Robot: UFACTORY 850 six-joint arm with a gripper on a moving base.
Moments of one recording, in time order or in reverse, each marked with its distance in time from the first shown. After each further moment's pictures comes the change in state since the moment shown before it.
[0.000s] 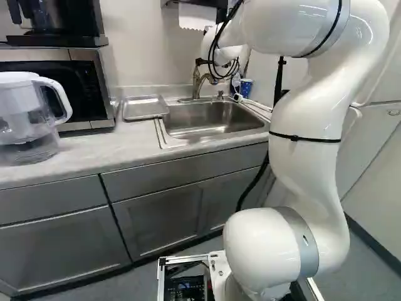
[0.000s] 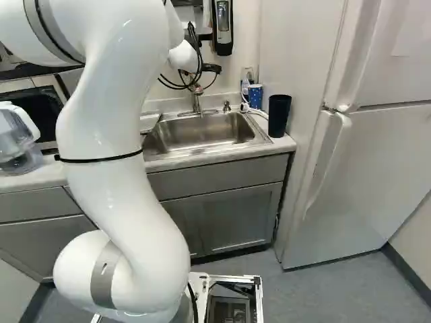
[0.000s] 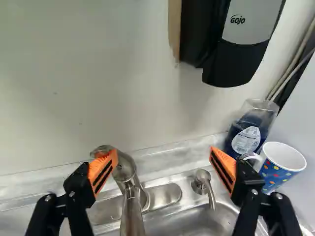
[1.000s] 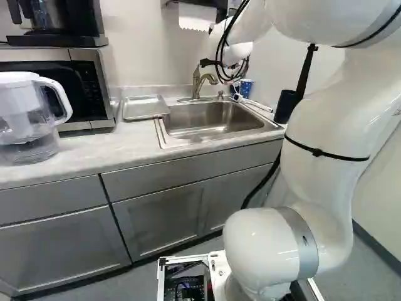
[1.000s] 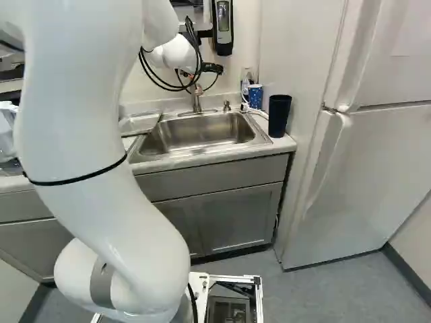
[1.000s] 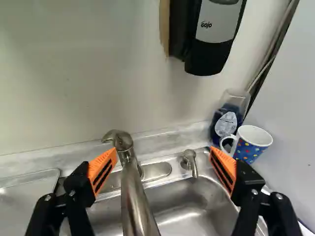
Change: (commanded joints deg) arm -1.1 10.0 11.3 -1.7 -1.7 0.0
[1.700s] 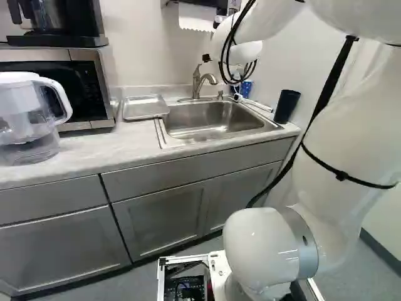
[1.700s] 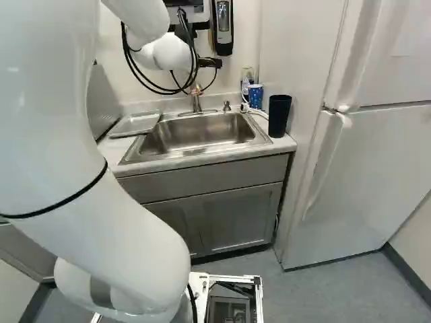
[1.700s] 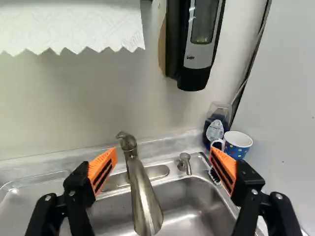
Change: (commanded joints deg) arm -0.6 9.6 10.1 0.0 6.7 0.0
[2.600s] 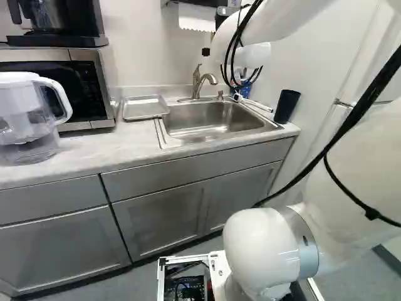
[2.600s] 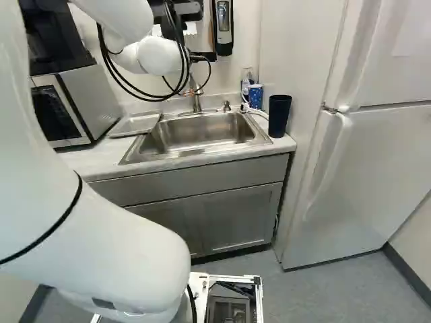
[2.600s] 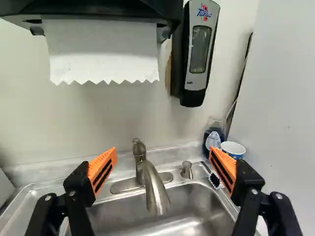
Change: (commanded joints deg) arm 1.3 10.3 9.9 0.0 7.9 0.0
